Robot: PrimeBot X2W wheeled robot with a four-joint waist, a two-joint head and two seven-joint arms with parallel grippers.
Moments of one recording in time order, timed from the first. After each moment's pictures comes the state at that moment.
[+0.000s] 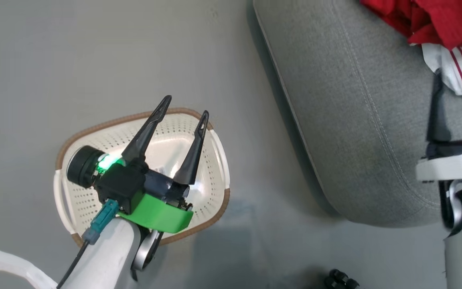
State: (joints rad) left arm -0.37 0.23 -0.50 0.01 -0.29 -0.03 -0.26; right arm -0.34 -0.07 -0.23 0.03 -0.05 0.13 -0.26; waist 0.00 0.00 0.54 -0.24
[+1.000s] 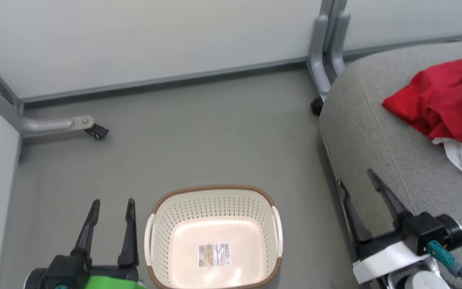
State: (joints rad) left arm 0.09 0.05 -0.07 0.02 -0.19 -0.10 -0.26; right arm -0.02 -0.10 0.11 0.02 0.10 0.13 -0.26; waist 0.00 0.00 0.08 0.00
